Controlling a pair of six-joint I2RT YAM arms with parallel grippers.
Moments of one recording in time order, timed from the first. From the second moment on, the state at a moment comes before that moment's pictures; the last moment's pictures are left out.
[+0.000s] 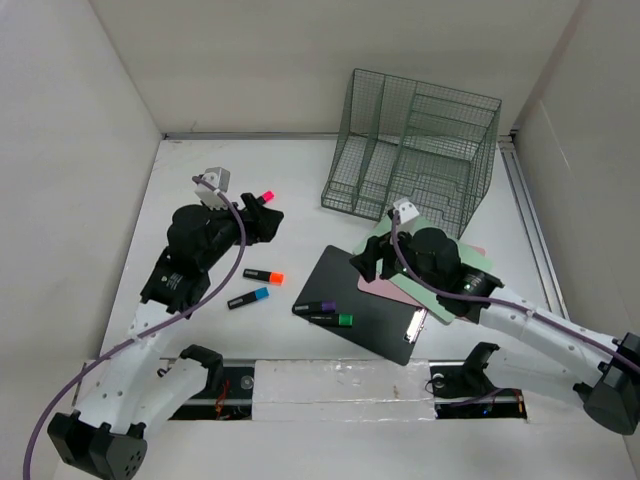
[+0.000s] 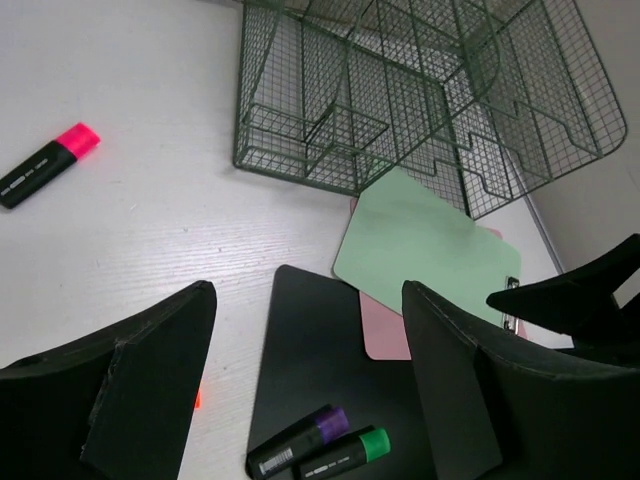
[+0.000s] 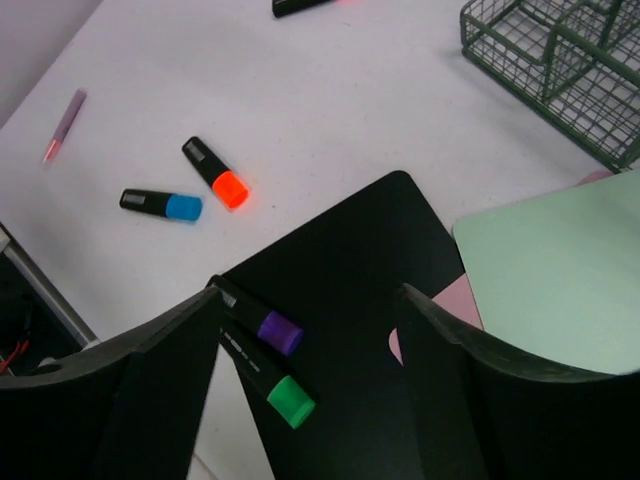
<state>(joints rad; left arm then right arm) -0.36 0.81 0.83 -0.25 0.14 -0.48 0.82 0.99 0.72 -0.05 0.05 0.35</state>
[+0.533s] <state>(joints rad) -0.36 0.68 0.80 -0.21 0.05 -0.48 0.85 1.37 0.88 0.00 -0.02 0.32</state>
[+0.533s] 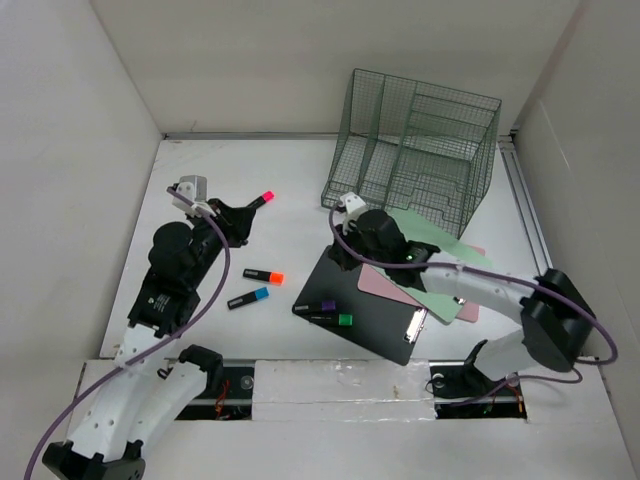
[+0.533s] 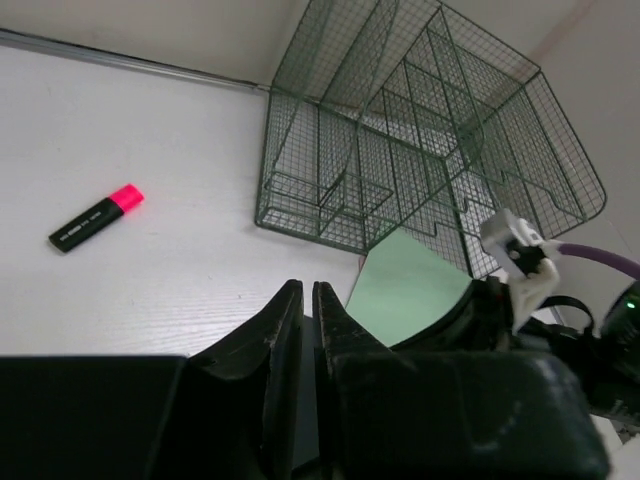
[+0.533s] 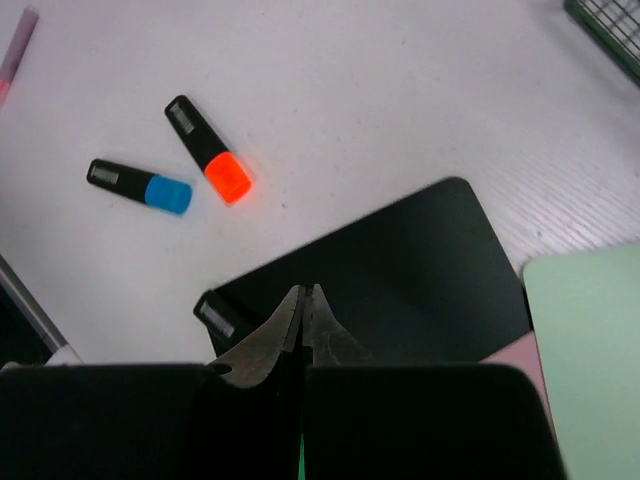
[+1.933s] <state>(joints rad) -0.14 1.82 1.29 -0.27 -0.02 -0.06 0.85 0.92 0.59 0.40 0.30 0.38</state>
